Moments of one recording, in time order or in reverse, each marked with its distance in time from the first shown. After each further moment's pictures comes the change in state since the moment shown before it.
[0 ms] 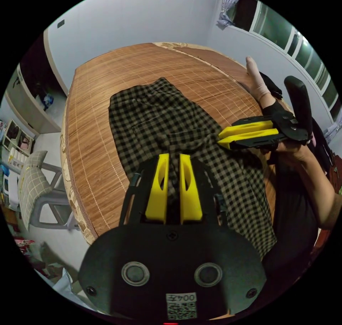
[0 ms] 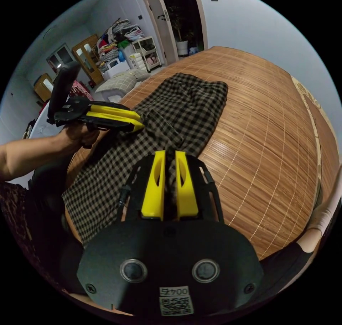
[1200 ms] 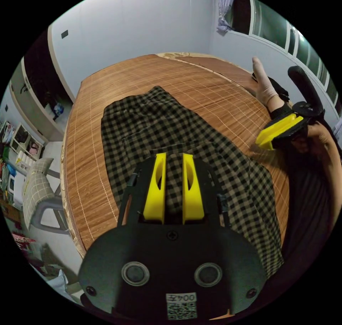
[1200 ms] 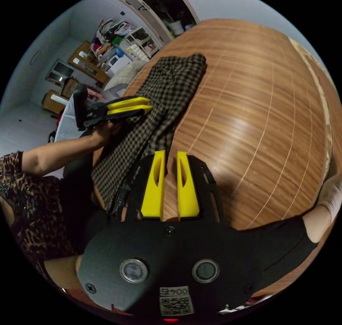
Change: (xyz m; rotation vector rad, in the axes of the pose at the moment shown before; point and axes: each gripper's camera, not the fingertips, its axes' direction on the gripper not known) left arm 0.019 -0.055 0.032 0.102 -0.096 0.008; right arm 0.156 0.018 -0.043 -0.177 -0.231 0.129
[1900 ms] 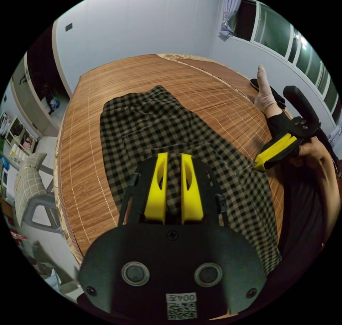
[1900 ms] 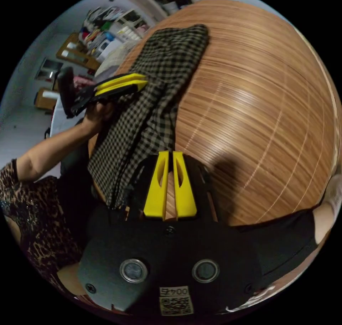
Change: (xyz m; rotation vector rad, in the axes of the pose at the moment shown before) left arm -0.019 0.005 0.005 0.013 0.068 -0.043; right arm -0.016 0.005 0.044 -0.164 0.007 0.055
